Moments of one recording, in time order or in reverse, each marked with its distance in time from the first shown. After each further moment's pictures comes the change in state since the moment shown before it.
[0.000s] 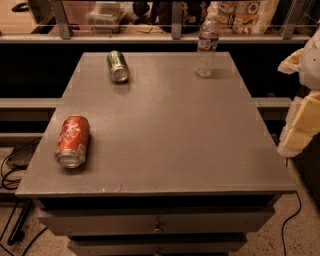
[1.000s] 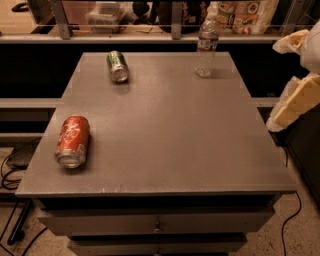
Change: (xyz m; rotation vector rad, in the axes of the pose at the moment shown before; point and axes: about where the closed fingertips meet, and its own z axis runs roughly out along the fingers) arm -0.019 -0.044 -0.001 0.089 -0.264 -0.022
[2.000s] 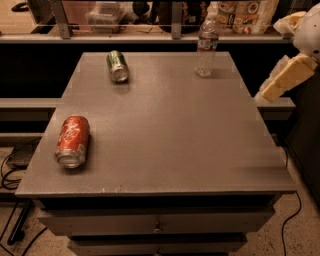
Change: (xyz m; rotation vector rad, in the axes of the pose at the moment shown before) arm -0.013 -0.059 0.012 0.123 -0.095 0.024
